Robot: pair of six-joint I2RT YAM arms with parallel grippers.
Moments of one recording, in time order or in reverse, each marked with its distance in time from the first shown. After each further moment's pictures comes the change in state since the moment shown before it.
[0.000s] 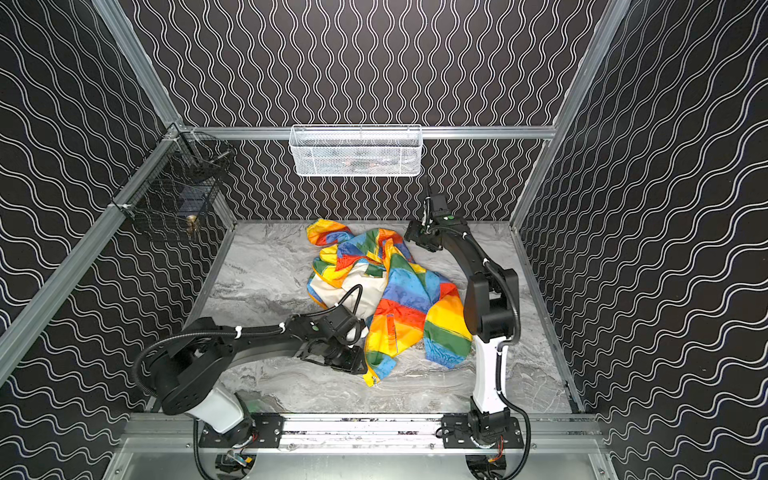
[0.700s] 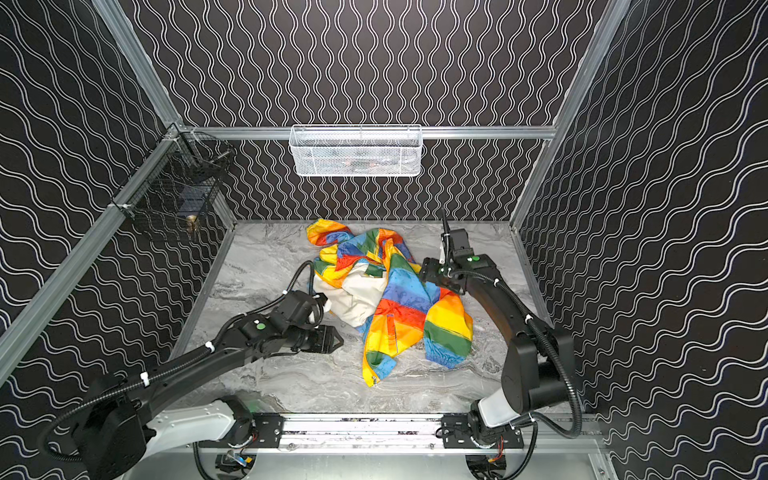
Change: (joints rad) left arm 0.204 -0.431 -0.067 -0.158 -0.152 0.000; right arm 0.017 -0.547 -0.681 0.019 0.039 -0.050
